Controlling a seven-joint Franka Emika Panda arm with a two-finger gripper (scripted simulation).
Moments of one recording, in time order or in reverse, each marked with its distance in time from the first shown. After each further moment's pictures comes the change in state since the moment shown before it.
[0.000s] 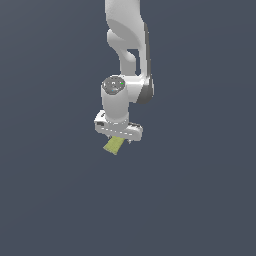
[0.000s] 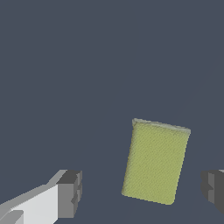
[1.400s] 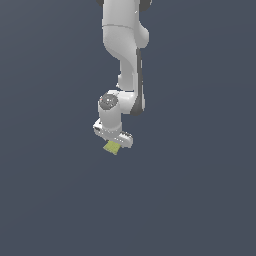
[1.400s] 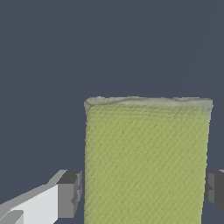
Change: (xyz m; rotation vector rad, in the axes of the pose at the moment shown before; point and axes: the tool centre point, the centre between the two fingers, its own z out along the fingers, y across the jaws) arm -0.024 0.040 0.086 -0.012 -0.011 0.163
